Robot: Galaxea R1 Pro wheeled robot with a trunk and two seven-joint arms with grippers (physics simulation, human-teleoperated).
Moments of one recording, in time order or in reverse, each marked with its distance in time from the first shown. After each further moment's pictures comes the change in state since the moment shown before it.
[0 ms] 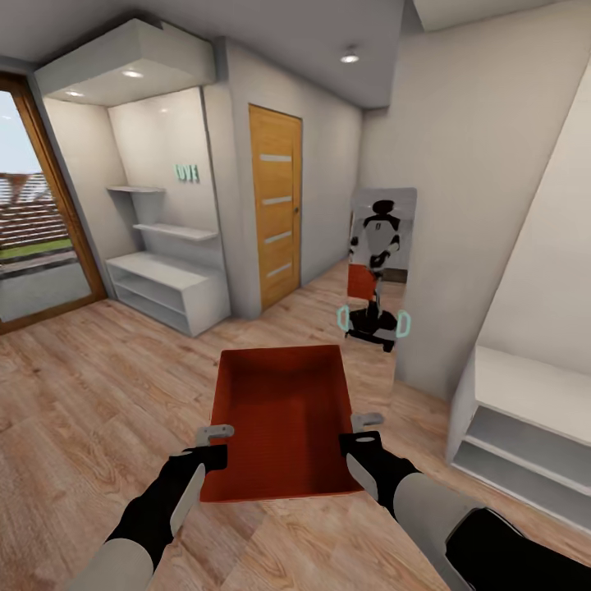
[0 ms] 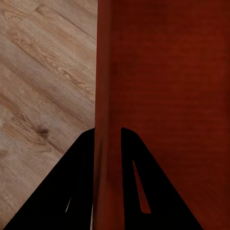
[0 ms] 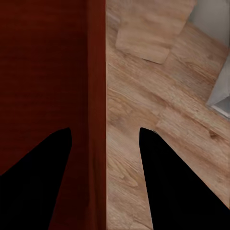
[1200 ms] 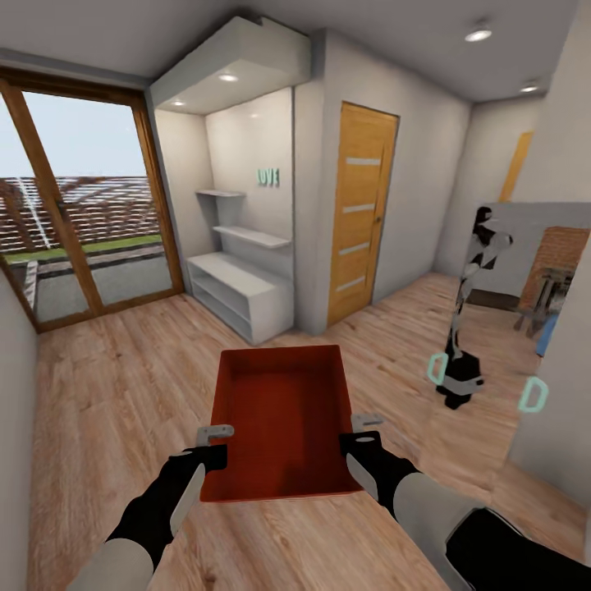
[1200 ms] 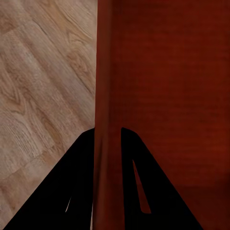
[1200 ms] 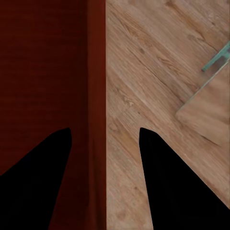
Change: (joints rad) left arm 0.000 0.000 0.000 0.000 0.000 0.000 0.000; right arm 0.000 0.000 0.000 0.000 0.000 0.001 0.000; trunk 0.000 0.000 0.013
